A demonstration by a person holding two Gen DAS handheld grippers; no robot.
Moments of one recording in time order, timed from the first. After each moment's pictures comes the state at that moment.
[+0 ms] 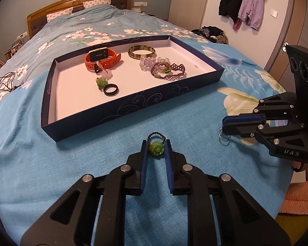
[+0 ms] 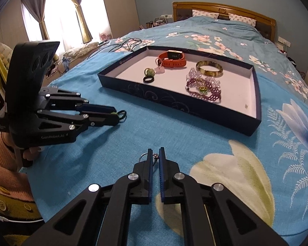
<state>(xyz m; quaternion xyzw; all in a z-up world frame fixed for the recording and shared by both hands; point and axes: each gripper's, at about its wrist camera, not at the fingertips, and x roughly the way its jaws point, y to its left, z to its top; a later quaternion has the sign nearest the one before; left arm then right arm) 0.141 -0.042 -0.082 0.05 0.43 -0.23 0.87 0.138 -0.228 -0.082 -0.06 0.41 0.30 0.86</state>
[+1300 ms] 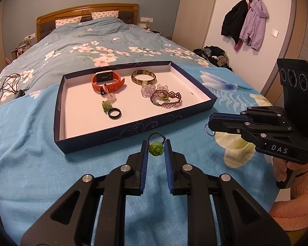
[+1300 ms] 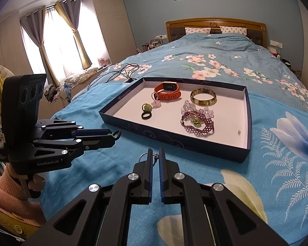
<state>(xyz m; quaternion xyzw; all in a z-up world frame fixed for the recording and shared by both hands) 0.130 -0.036 -0.049 0.01 0.38 -0.22 0.90 0.154 -0.236 -0.053 0.00 0.36 0.30 0.88</state>
